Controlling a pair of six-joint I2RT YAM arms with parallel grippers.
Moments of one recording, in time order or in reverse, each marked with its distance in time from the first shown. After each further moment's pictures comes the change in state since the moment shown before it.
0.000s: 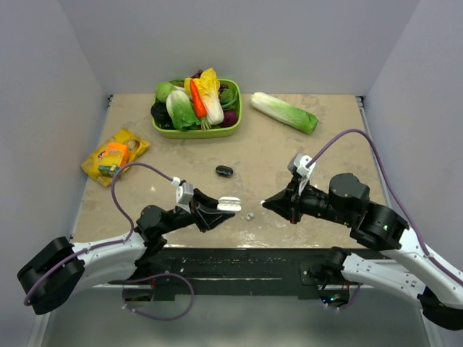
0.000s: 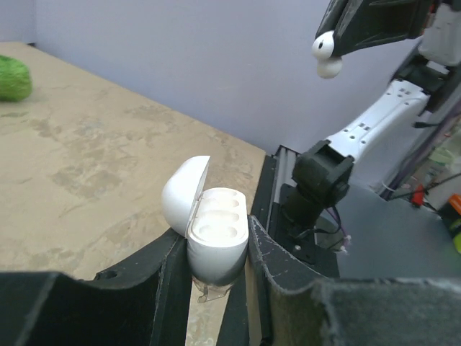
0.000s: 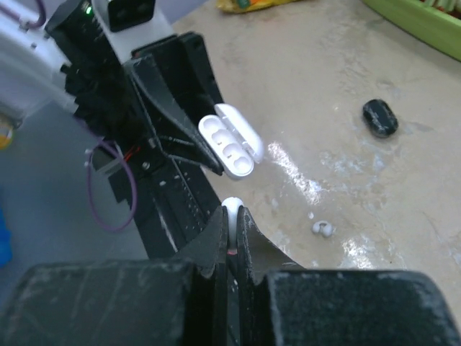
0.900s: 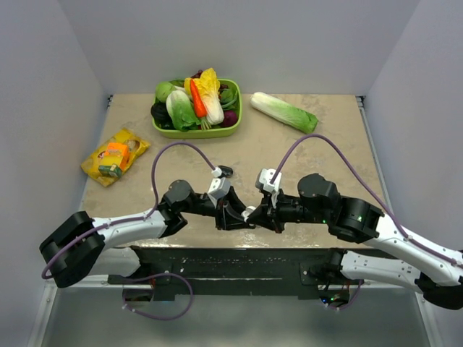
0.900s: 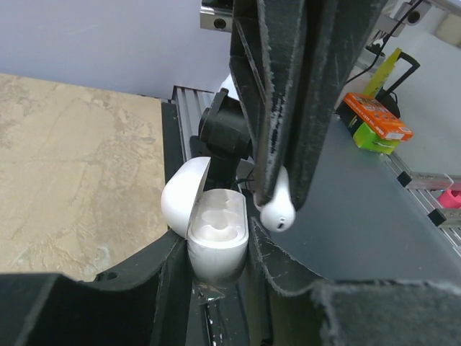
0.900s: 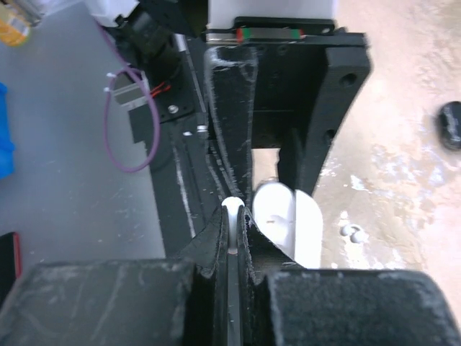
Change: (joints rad) left arm -0.036 0.293 0.363 -0.172 0.475 0.052; right arm 0.153 0.137 0.012 -0.006 -0.123 -0.145
